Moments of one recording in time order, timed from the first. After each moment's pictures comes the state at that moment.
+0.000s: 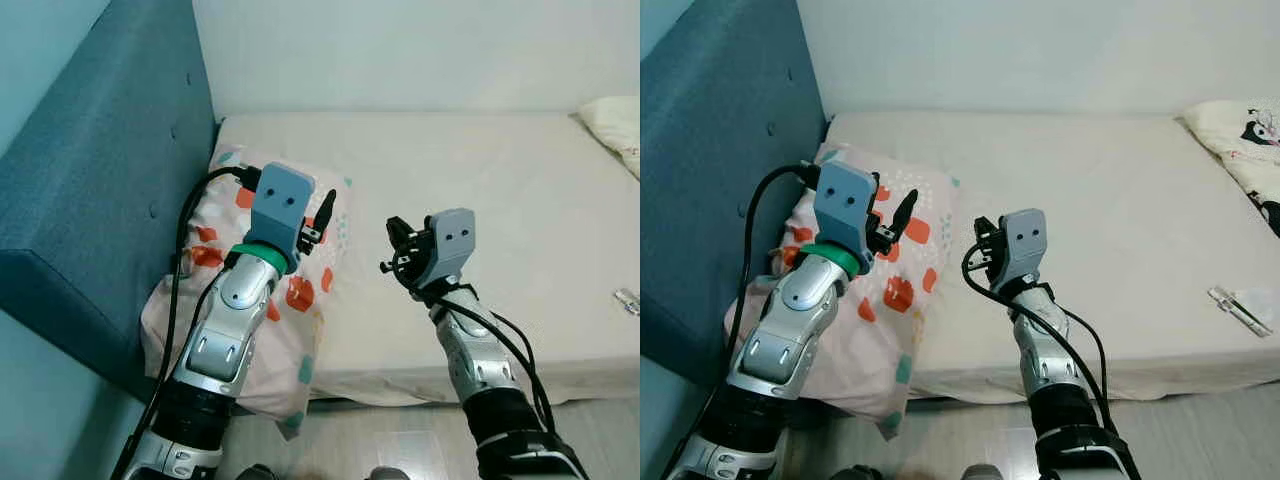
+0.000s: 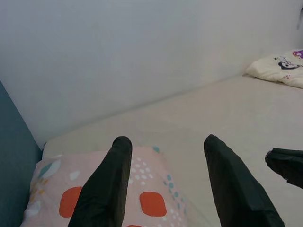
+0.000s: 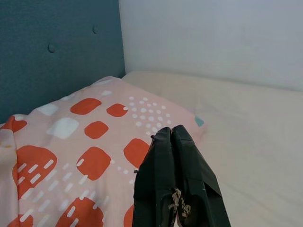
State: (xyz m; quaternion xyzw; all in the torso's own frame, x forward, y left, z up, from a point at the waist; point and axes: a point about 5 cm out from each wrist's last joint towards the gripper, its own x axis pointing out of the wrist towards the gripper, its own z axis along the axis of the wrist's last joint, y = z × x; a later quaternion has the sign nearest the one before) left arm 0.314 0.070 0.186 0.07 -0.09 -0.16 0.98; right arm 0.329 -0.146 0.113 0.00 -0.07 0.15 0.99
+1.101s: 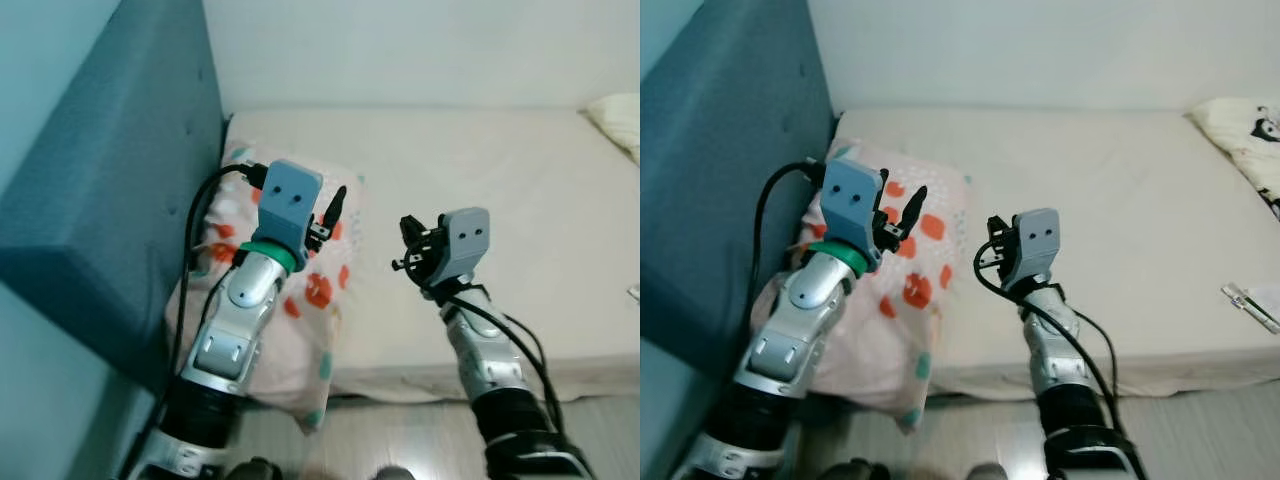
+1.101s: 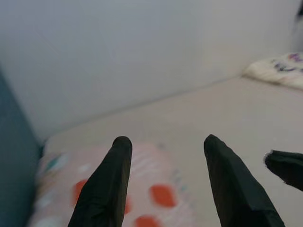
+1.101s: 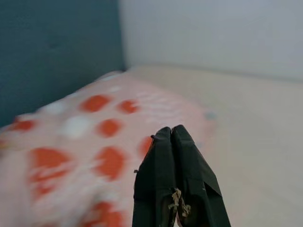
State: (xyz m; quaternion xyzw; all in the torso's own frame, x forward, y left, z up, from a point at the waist) left arm 0.317 0.076 0.188 0.06 -0.10 -0.15 0.98; right arm 0.329 -0.138 0.112 0.01 -0.07 0.16 0.98
